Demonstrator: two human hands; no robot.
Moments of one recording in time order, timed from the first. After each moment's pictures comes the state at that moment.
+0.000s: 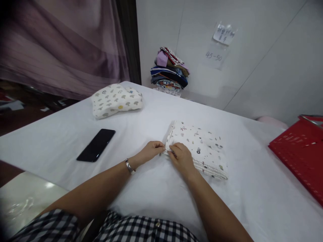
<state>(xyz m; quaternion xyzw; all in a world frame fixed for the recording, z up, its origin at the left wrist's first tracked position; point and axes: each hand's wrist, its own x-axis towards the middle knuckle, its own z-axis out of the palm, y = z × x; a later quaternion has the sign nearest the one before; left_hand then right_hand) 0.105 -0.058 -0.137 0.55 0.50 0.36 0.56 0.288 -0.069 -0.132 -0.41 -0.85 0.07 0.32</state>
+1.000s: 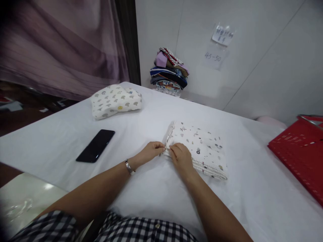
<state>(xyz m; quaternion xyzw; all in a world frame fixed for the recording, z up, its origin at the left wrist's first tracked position) 0.105 -0.058 -0.139 0.57 0.50 0.35 0.55 0.284 -0.072 -0.131 -0.43 -0.82 0.08 0.36</state>
